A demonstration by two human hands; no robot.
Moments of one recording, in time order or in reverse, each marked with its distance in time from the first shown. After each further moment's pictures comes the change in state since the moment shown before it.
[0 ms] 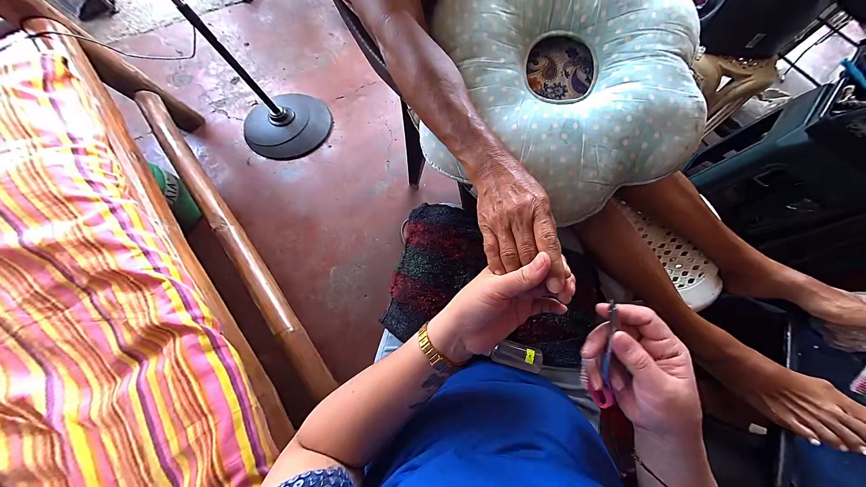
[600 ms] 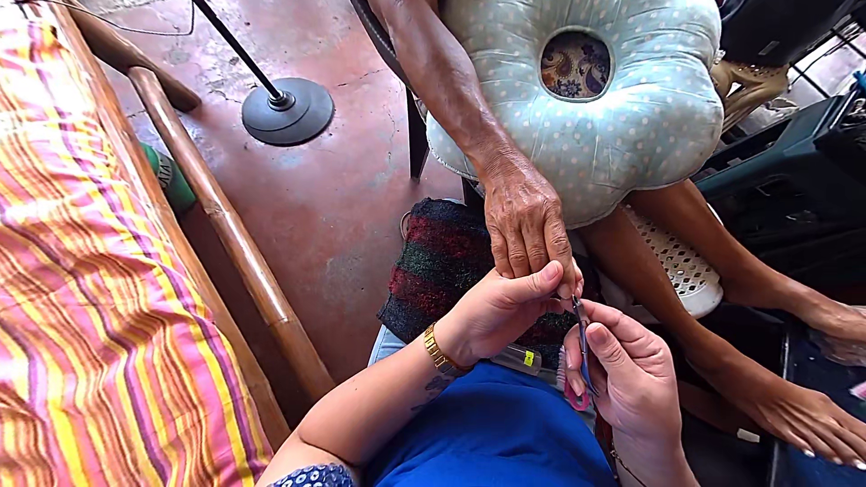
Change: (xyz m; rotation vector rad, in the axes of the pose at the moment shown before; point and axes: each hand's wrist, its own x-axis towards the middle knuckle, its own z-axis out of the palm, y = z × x) left_hand 0.001 -0.004 0.003 -0.070 0.023 0.053; right_hand 0.014 -0.002 0.038 0.015 0.048 0.047
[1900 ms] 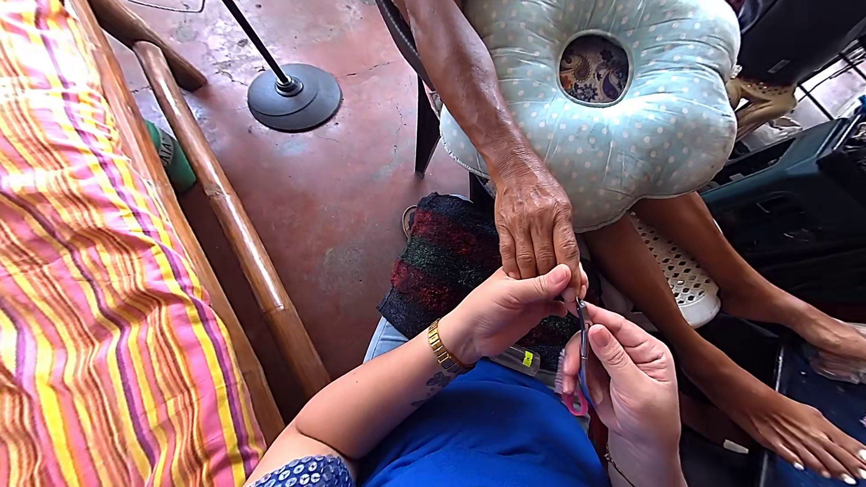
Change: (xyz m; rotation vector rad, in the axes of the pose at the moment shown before) left_hand -0.002 -0.002 -0.001 0.009 0.021 0.021; right_hand 0.000 -0.001 0.004 -0.008 0.000 0.025
